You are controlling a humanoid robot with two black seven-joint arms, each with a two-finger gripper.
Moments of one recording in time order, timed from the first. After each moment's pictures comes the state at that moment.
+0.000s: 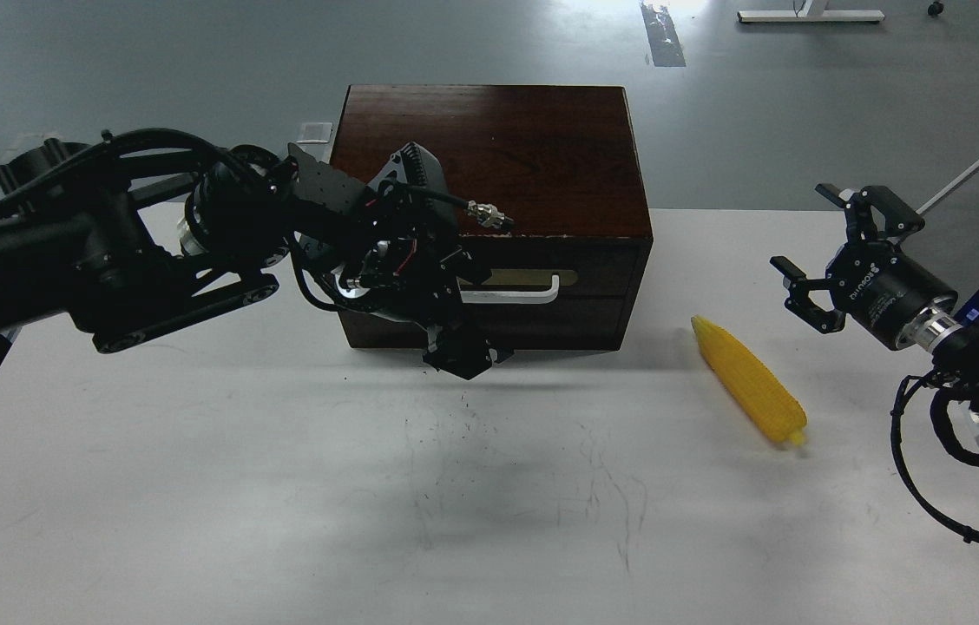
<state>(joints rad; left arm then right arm) -1.32 0.41 -0.08 -1.26 2.04 -0.49 -0.49 0.79 -0.69 0.09 0.86 0.17 0.48 0.49</state>
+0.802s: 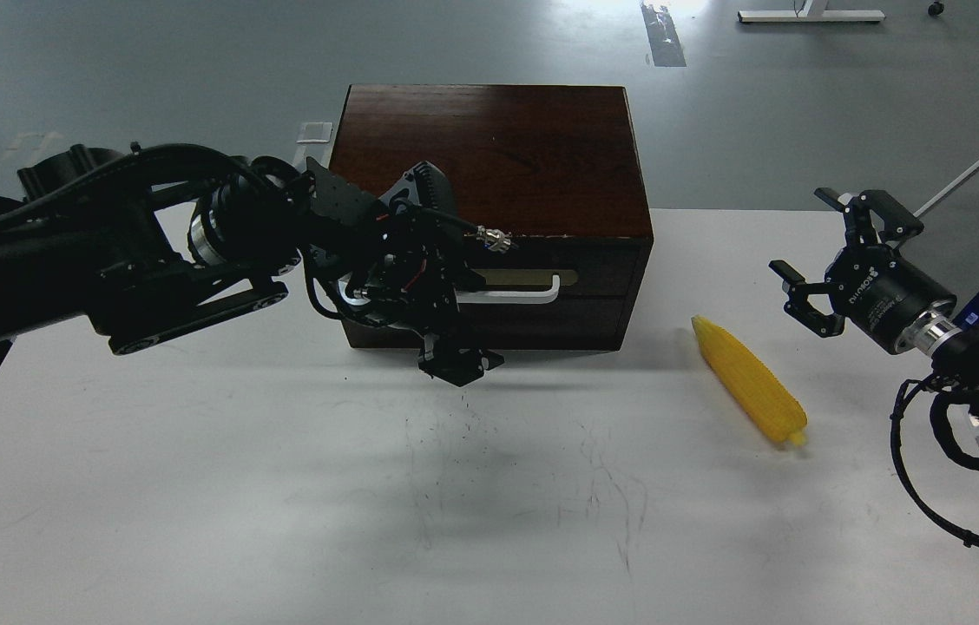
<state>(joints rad) -1.33 0.37 -0.05 -1.23 2.10 -0.49 -0.49 0.78 -0.69 0.09 0.86 0.17 0.48 0.49</state>
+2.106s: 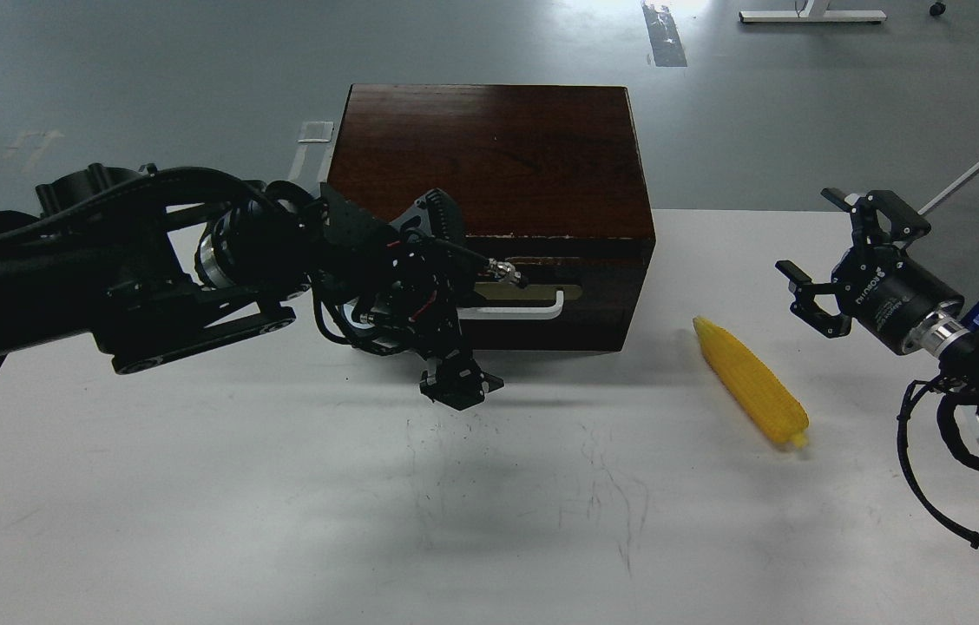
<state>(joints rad) -1.32 0.38 -0.02 -1.35 2.05 -0.49 -0.49 0.78 -0.70 0.10 0.86 0.17 0.48 0.49</state>
